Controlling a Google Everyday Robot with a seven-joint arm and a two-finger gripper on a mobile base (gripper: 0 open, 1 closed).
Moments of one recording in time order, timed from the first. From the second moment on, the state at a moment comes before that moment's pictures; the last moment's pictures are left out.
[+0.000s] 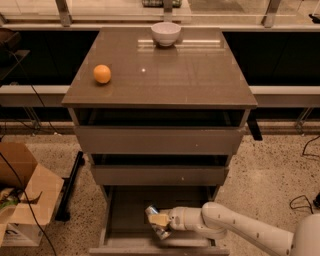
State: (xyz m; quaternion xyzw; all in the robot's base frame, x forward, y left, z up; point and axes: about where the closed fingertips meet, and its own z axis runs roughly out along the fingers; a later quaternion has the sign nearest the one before) arm 0.513 0.000 0.316 -0.17 0.83 0.46 0.26
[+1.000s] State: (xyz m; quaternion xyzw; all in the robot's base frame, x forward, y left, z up) arm 0.542 -0.028 0.191 -0.13 0.90 0.36 0.20
